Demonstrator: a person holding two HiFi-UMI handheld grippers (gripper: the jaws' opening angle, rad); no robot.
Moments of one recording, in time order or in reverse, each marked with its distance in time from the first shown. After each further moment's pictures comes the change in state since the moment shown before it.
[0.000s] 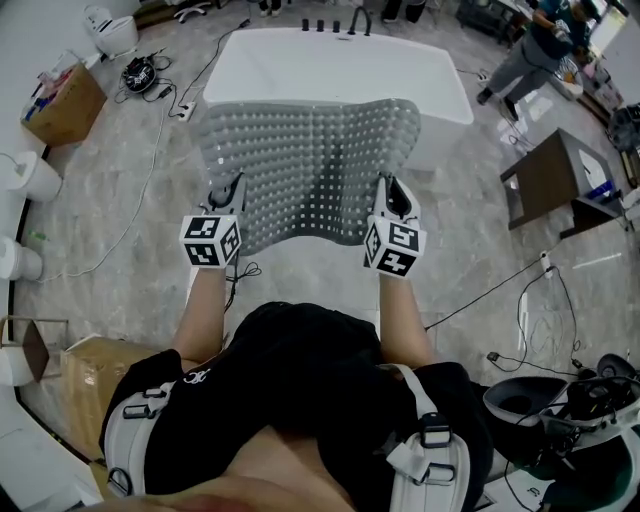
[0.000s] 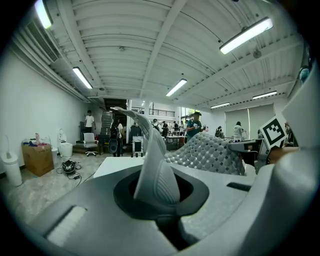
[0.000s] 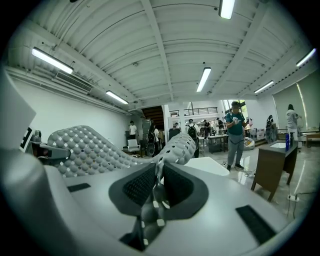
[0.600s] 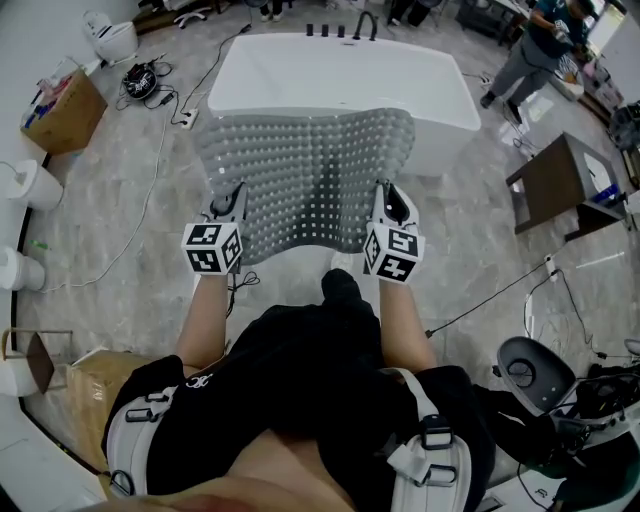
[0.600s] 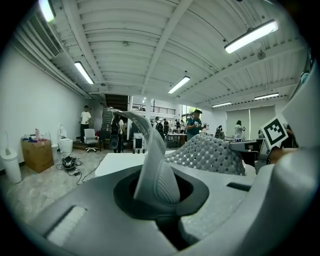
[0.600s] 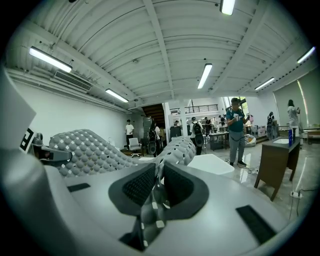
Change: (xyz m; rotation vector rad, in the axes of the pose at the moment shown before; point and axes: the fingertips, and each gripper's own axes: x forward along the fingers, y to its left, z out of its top) left arm 0.013 0.053 -0.020 -0.025 0.030 -0.005; right arm 0.035 0.042 -0.015 0.014 0.019 0.007
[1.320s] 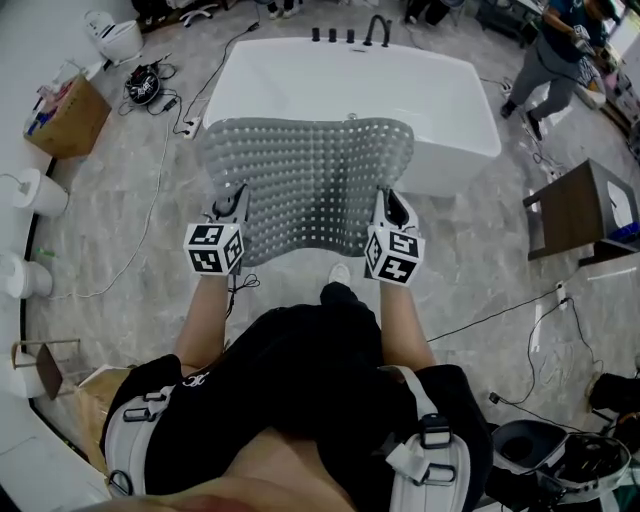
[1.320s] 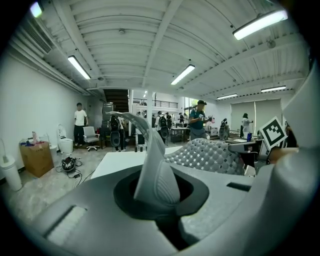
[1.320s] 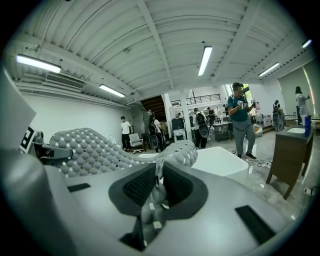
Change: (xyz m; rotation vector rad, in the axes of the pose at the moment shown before) left arm 0.171 0.046 0.022 0.025 0.068 0.033; right arm 0.183 -0.051 -0.005 0.054 0.077 0.047
